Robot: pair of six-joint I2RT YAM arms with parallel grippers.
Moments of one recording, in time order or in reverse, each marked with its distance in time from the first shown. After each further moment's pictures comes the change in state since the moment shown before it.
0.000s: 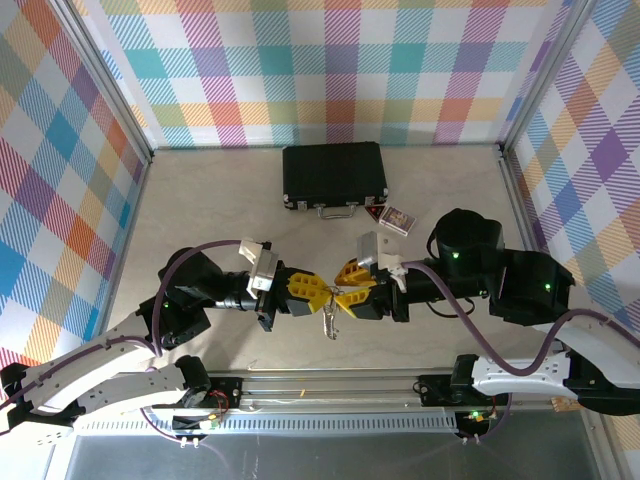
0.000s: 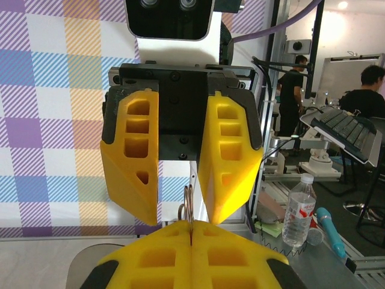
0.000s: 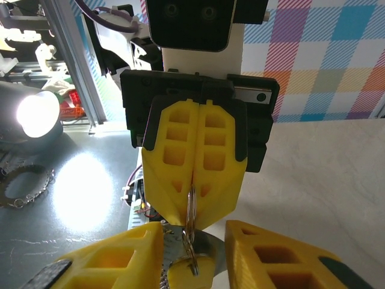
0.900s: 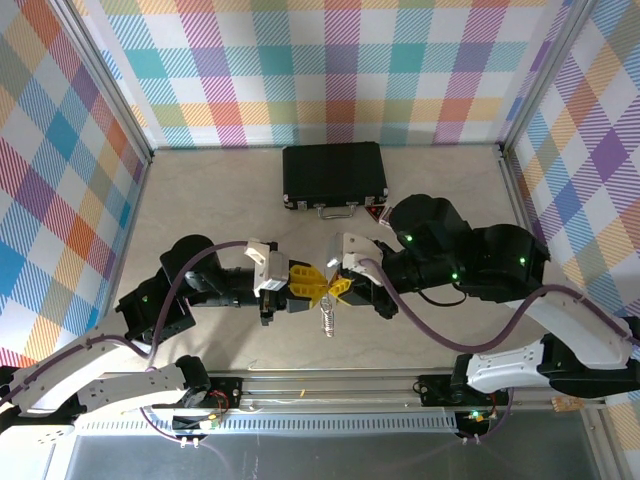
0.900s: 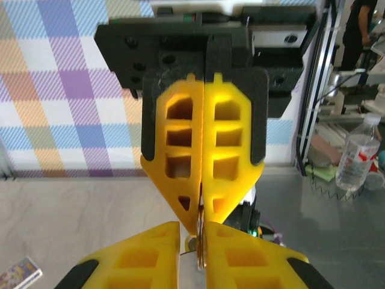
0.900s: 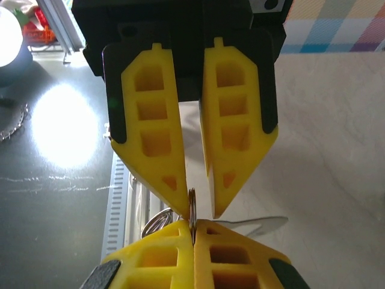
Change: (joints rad) left arm 0.000 0.020 0.175 -0.457 -0.148 0.274; right arm 0.000 0.222 0.275 -0.360 0.080 -0.134
